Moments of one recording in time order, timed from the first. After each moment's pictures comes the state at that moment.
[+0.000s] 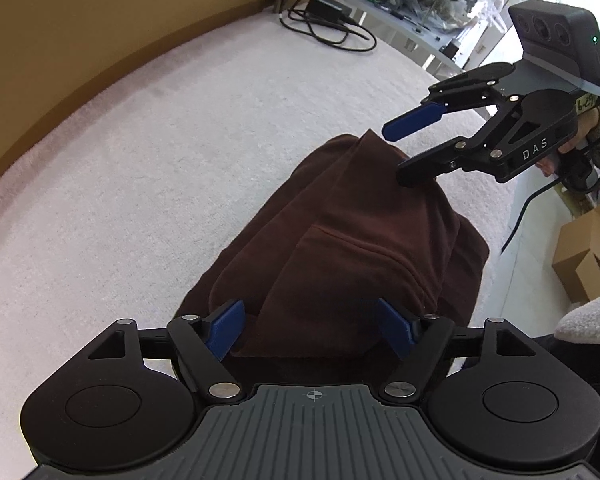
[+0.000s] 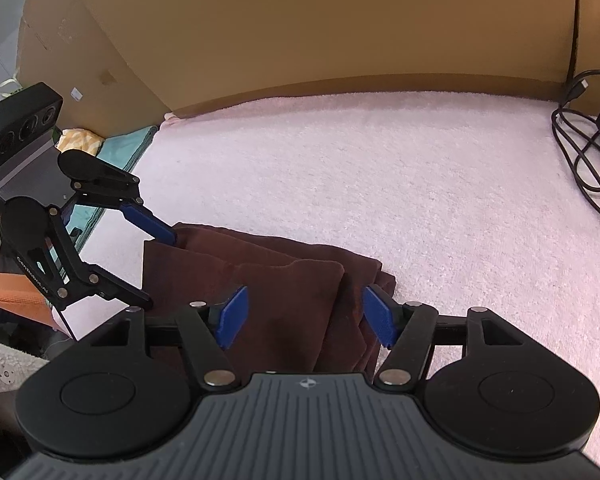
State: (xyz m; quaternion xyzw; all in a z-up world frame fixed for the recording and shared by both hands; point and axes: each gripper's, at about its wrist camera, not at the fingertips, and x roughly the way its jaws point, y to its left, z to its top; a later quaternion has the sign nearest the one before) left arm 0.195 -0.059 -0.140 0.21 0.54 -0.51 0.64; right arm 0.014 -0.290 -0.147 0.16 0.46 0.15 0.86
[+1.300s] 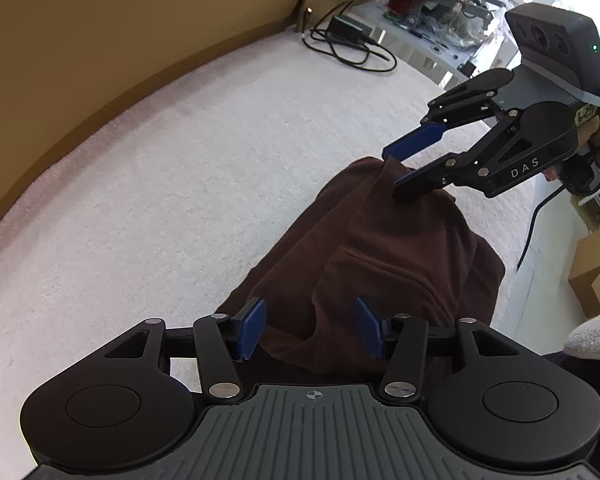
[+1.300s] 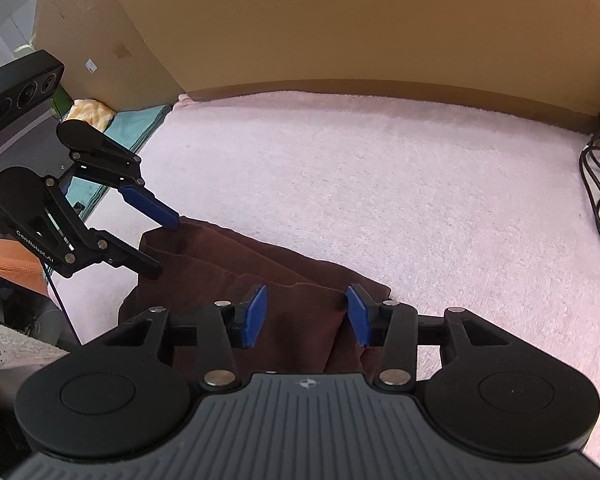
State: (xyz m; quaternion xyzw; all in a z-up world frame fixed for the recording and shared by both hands) left arm 0.200 -0.058 -0.132 0.22 0.52 -0.49 0.67; right arm 0.034 -0.281 -0.147 0.12 0.47 0.17 0.86
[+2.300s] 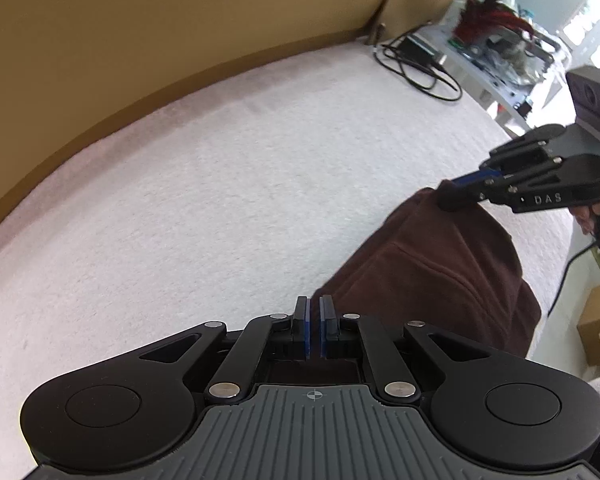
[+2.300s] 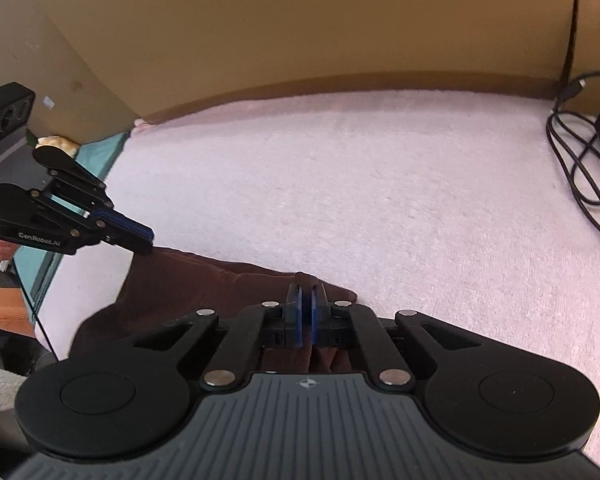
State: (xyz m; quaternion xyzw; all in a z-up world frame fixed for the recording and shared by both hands) left arm 0.249 -0.037 -0.139 0.15 0.54 -0.41 0.72; right arm 0.051 -0.300 -0.162 0.17 0.48 0.11 0.85
